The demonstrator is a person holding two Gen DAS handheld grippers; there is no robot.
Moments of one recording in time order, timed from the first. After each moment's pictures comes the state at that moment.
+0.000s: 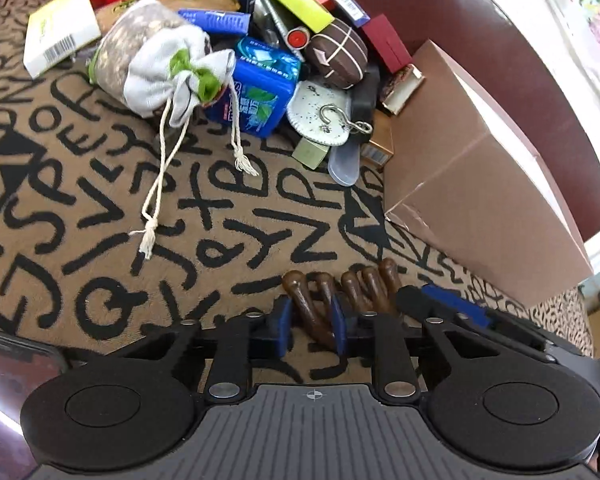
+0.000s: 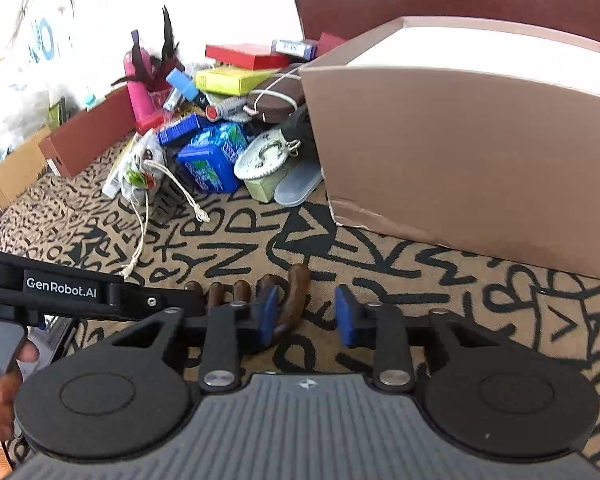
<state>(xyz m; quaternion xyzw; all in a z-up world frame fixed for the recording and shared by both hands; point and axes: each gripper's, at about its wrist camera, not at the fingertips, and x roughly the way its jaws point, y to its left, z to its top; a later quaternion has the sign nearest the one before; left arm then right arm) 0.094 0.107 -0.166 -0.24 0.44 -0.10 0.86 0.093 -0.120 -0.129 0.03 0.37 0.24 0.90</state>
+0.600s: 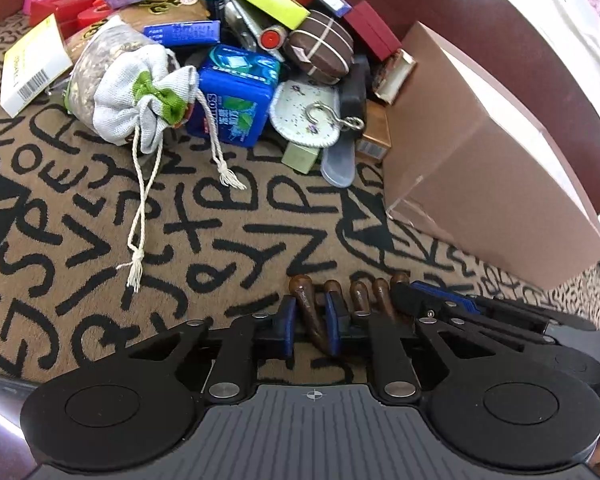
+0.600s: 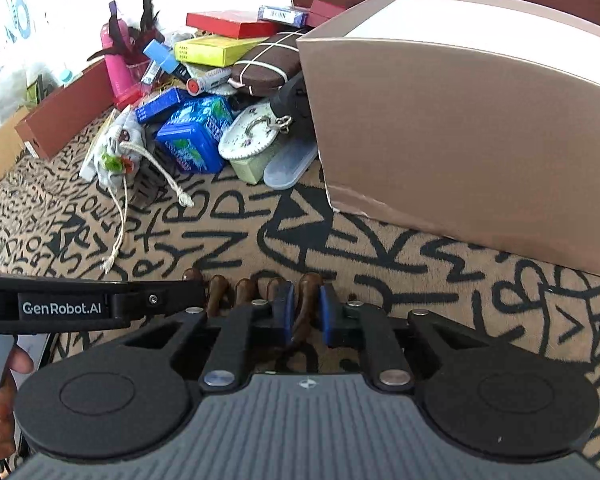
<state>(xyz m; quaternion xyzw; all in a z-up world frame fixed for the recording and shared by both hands) 0.108 0.090 -0.161 -0.17 0.45 -0.11 0.87 0.107 -0.106 -0.128 0.00 0.42 0.21 0.89</state>
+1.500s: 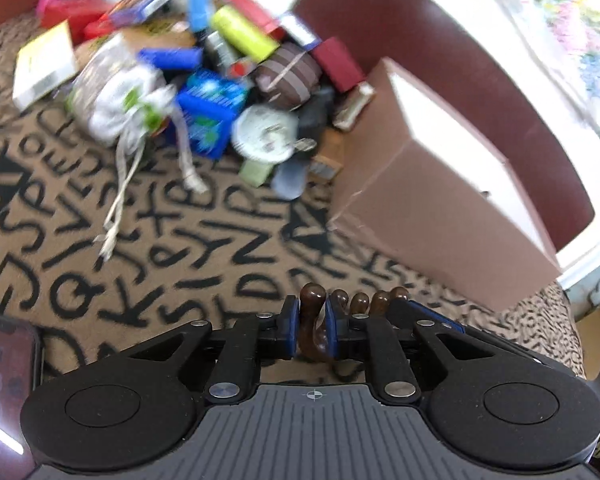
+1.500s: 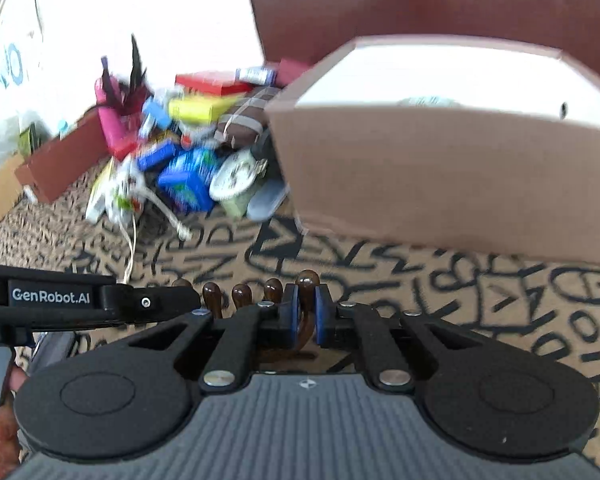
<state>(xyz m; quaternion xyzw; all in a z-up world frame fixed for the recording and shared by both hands) 0.066 0.074 -0.127 -0.22 0.40 -0.13 0.88 0.061 -0.141 -0.097 0.05 0.35 0.17 0.92</state>
